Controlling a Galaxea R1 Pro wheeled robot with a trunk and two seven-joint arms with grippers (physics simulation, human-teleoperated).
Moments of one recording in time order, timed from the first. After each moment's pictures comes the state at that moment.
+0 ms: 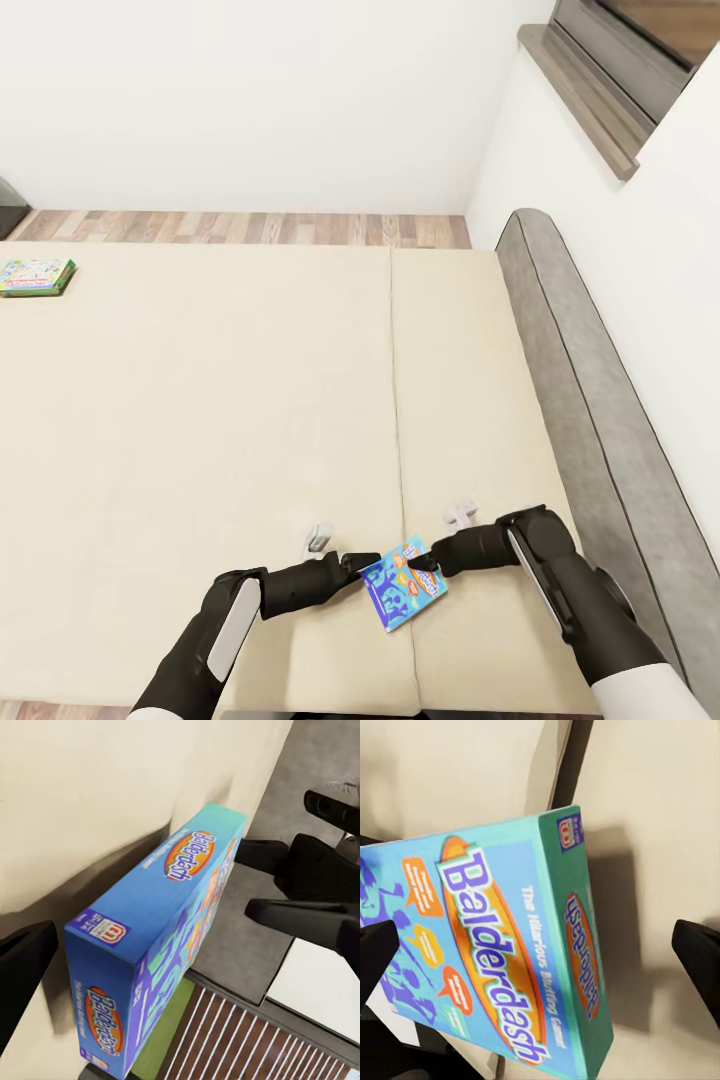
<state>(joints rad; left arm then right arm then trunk) -0.42 -0.12 -0.02 -0.96 0.49 0.84 -0.68 -0.50 -0.13 0.16 -1.29 0.15 1.05 0.84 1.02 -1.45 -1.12</state>
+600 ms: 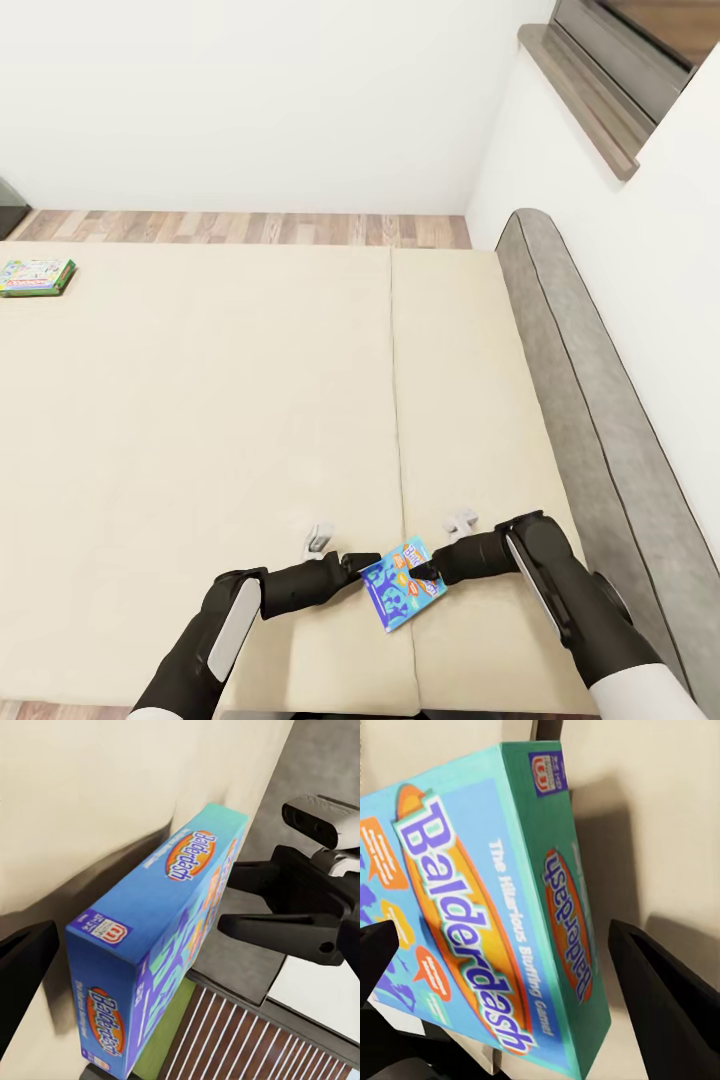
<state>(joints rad) -0.42 -0.12 -0.02 -0.96 0.48 0.84 -0.68 -0.50 -0.13 0.16 -1.24 0.15 1.05 0.84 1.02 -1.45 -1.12</state>
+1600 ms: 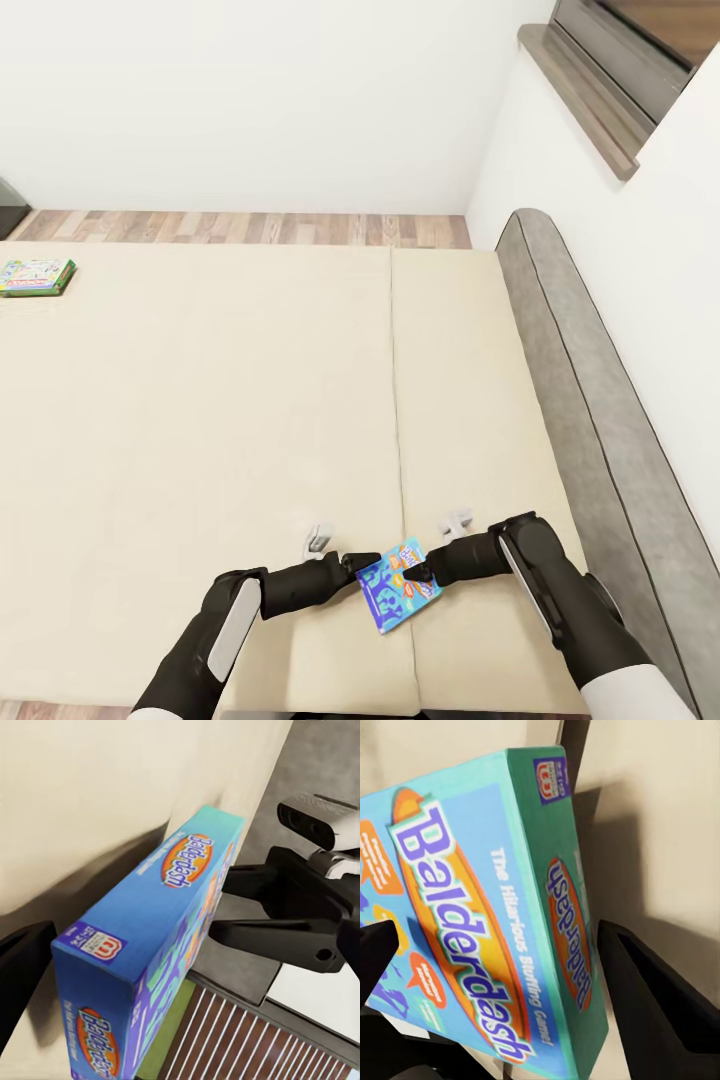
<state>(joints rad) -0.42 -0.12 -0.02 -0.97 0.48 0.84 -0.68 -0.50 -0.10 0.16 -1.23 0.16 1.05 0.82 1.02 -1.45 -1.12</state>
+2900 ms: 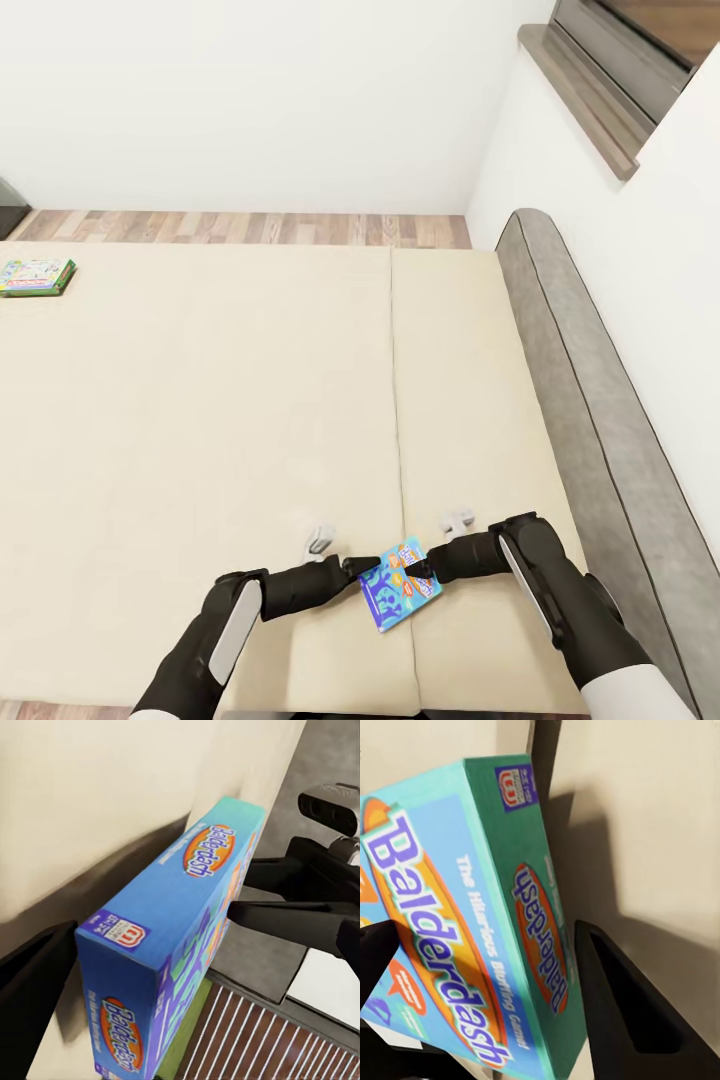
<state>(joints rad) -0.41 -0.12 -0.02 -0.97 0.45 0.81 -0.67 -0.50 -0.10 0.16 -1.23 0.12 1.05 0.76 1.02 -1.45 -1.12</state>
